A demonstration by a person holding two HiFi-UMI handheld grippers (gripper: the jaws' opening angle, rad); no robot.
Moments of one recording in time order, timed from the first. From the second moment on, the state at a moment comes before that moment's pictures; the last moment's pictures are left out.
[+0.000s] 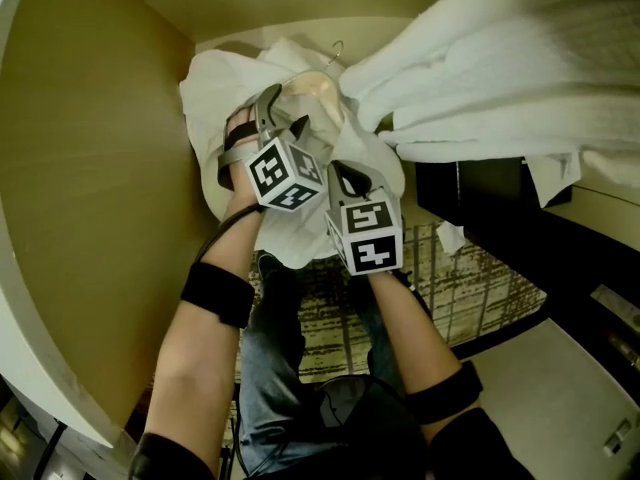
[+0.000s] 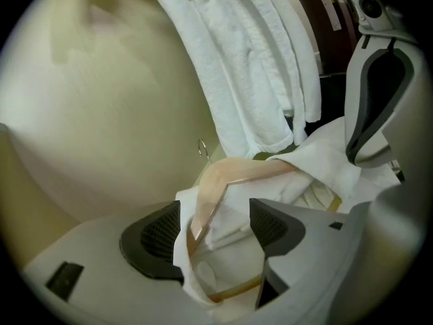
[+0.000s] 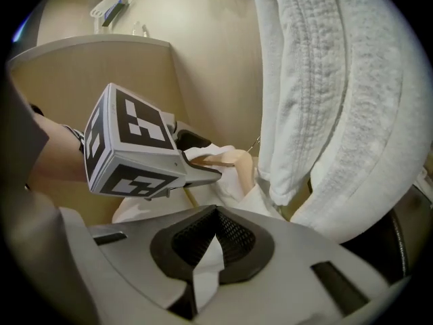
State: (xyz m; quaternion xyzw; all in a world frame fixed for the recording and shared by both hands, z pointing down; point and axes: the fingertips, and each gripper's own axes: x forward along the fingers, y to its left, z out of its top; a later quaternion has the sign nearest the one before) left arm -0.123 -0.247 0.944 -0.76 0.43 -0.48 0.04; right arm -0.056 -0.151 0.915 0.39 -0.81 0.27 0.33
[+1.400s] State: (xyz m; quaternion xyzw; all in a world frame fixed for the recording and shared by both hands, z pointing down) left arm -0.148 -0.092 0.381 -0.75 0.61 -0.20 -0.13; right arm -0.008 -0.132 0.421 0.37 -0.90 0.13 0.19
